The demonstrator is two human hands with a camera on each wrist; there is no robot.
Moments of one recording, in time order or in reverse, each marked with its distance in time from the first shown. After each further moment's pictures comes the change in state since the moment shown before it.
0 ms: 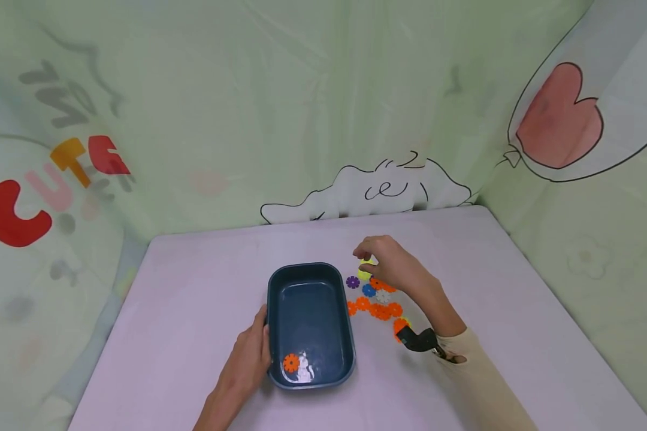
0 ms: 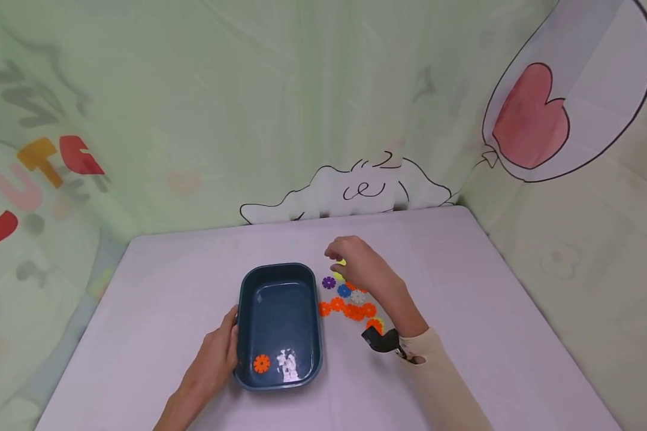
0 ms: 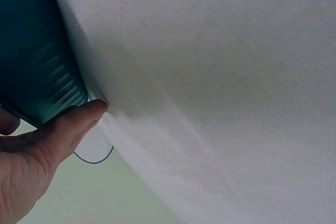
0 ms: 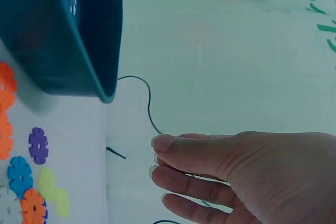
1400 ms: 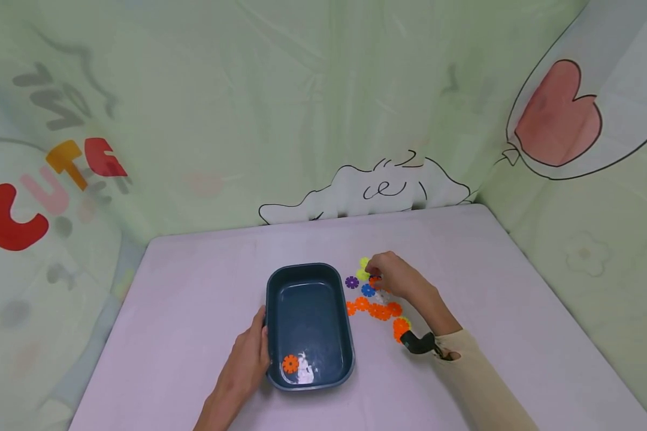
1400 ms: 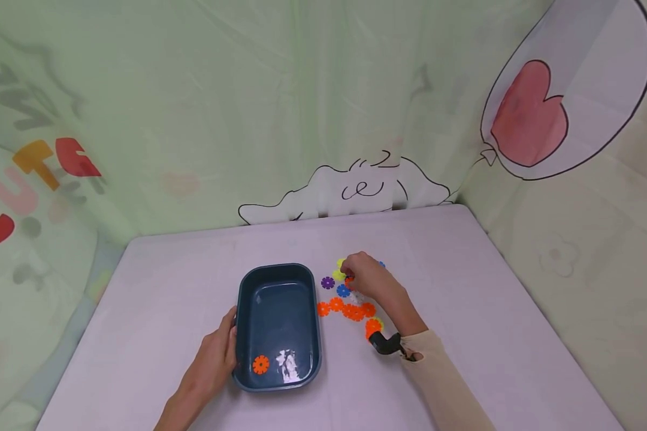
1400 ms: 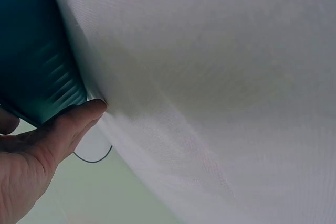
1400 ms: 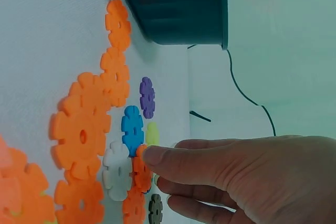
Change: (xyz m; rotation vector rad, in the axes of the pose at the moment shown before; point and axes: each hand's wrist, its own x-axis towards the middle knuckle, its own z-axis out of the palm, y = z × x) left_hand 0.000 0.000 0.001 0.010 0.009 -0.016; right_hand -0.001 0.050 0.047 0.019 -0.152 0.195
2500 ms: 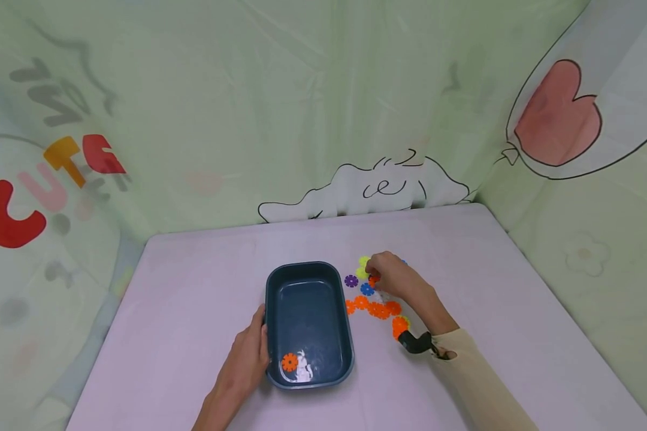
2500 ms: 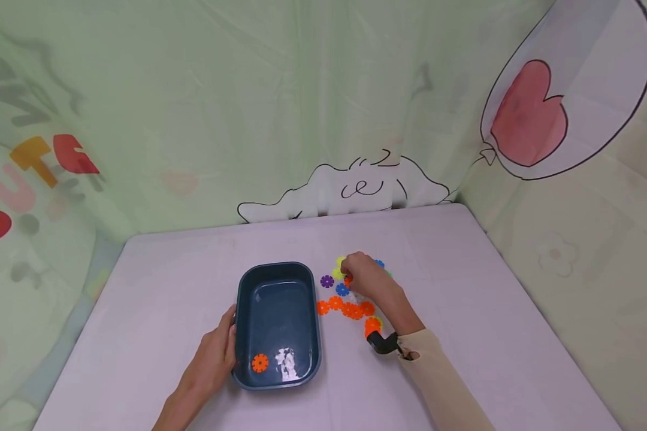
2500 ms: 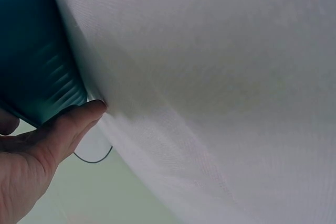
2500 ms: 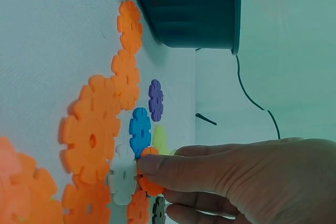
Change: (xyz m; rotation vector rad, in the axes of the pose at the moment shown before) left_hand 0.001 -0.002 -0.001 -0.013 -0.006 0.015; right_hand 0.001 -0.001 0.003 -0.077 -0.006 -0.030
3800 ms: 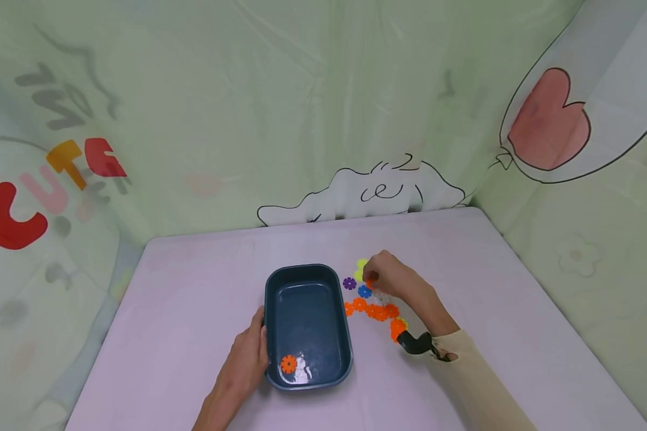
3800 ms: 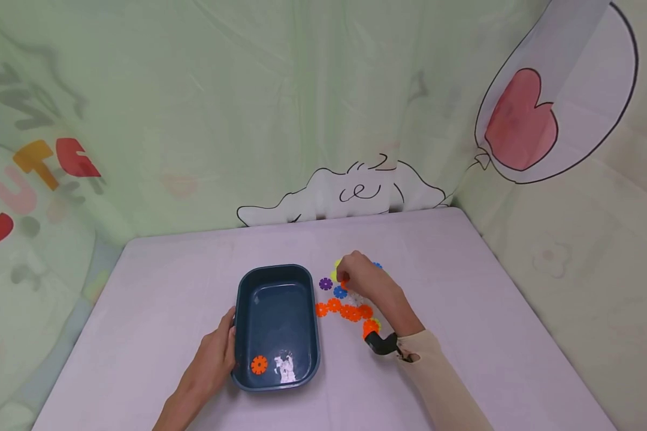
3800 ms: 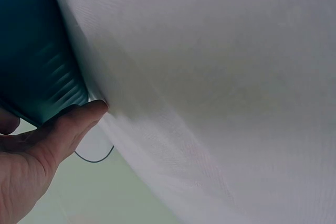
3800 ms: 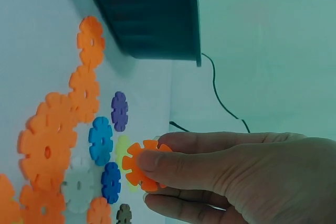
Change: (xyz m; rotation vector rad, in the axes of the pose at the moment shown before) left_hand -0.001 0.001 0.000 0.001 0.002 0.013; right_hand -0.008 -0.007 -0.015 0.024 -0.001 -0.132
